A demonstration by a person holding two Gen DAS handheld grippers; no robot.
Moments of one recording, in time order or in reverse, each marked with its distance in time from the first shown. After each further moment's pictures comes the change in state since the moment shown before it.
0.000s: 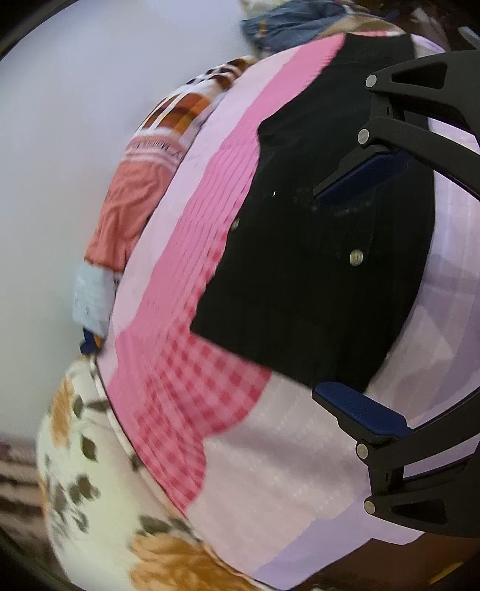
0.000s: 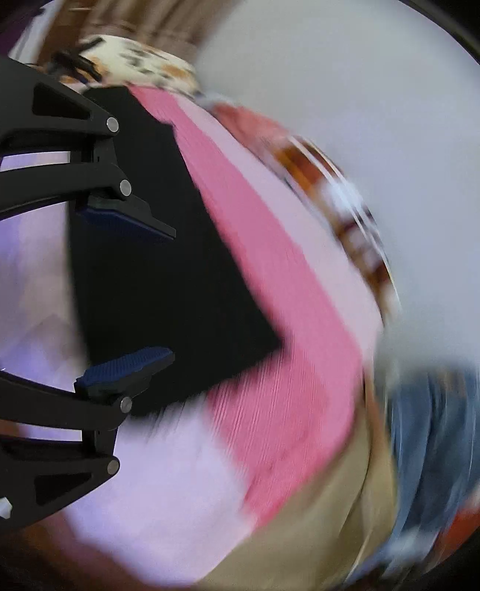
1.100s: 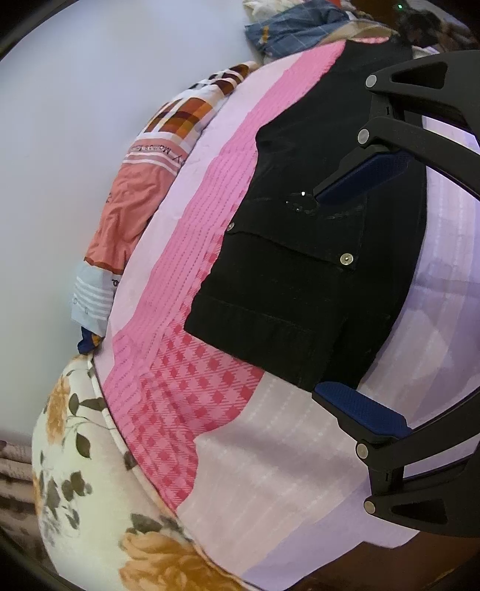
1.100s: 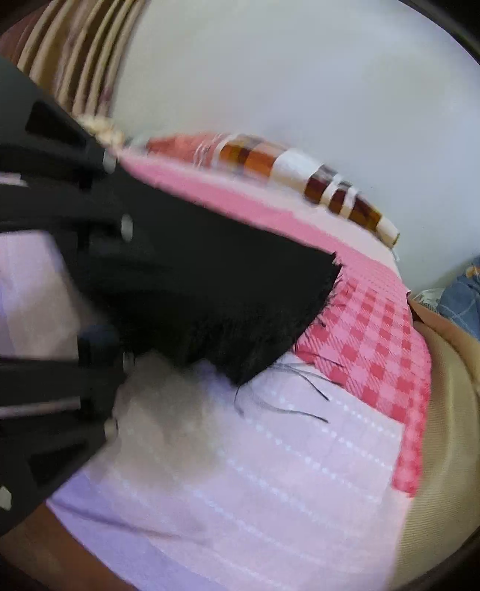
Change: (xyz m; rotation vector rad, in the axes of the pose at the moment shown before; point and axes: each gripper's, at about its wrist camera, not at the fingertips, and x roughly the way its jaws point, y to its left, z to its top) left arm -0.005 0.009 -0.005 -0.030 0.007 -0.022; right arm 0.070 -0.033 -0.034 0.362 0.018 0.273
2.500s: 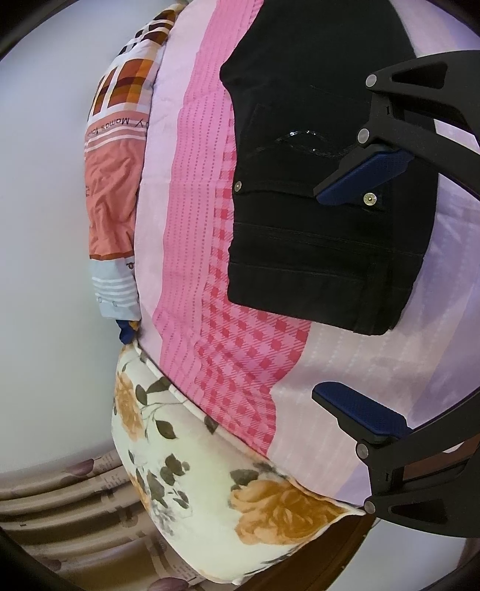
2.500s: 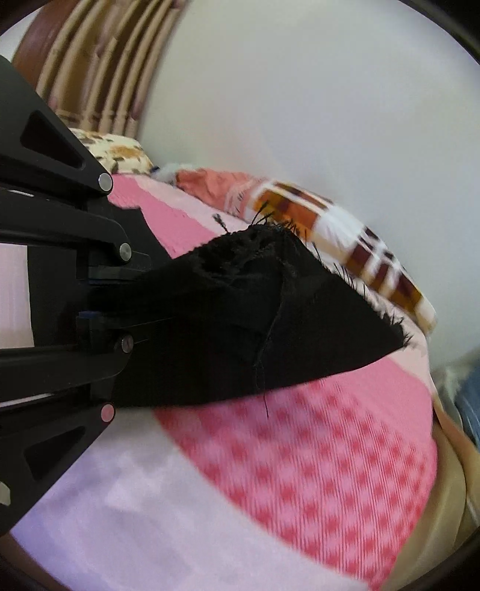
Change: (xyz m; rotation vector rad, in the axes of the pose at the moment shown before) left arm 0.006 -0.035 0.012 0.301 -0.071 0.347; right arm 0.061 0.148 -0.034 -0.155 0.128 0.062
